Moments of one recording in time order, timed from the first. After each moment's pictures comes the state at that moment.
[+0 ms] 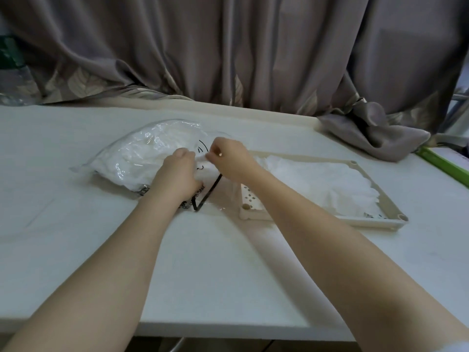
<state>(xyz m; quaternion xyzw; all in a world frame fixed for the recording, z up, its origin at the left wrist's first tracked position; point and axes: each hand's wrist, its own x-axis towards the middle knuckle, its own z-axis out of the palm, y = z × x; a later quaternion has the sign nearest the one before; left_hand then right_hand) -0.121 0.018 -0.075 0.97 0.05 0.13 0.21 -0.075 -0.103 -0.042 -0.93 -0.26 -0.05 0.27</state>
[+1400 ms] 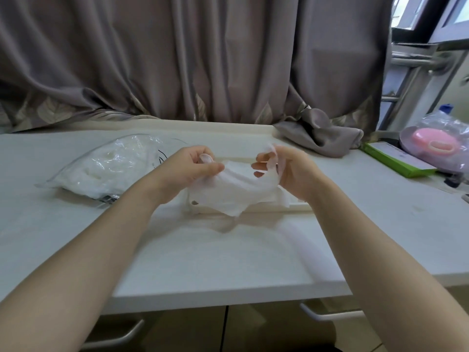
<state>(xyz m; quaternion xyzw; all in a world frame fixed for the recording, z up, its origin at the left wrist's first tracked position) -0.177 -0.076 -0.008 0.77 -0.14 -0.01 0.62 -0.132 -0.302 -0.011 -0.60 -0.13 0.13 0.78</state>
